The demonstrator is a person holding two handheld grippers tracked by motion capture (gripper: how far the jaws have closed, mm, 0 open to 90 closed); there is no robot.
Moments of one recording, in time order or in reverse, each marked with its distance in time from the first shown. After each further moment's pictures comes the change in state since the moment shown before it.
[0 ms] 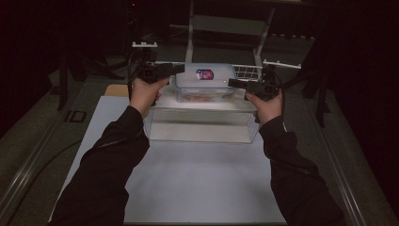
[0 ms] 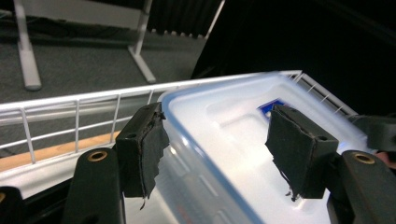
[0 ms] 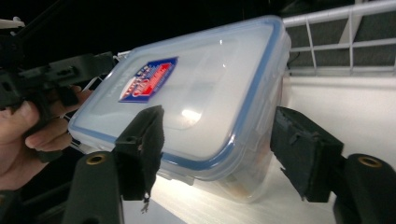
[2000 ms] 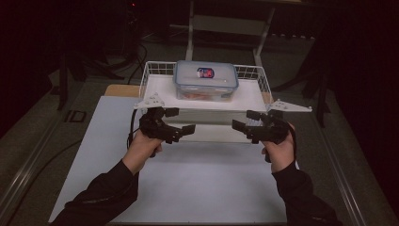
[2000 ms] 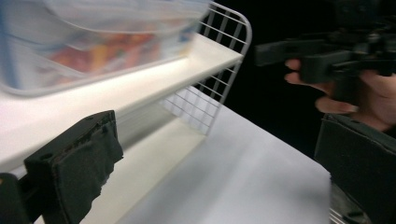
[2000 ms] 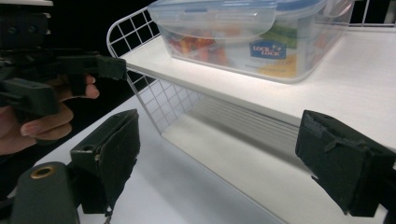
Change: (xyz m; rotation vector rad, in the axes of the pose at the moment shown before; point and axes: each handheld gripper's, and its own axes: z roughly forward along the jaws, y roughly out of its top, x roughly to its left) left arm -0.067 -0.120 -0.047 0.054 -0.288 0.206; right arm 0.019 -0.098 -0.055 -0.038 0.075 -0.295
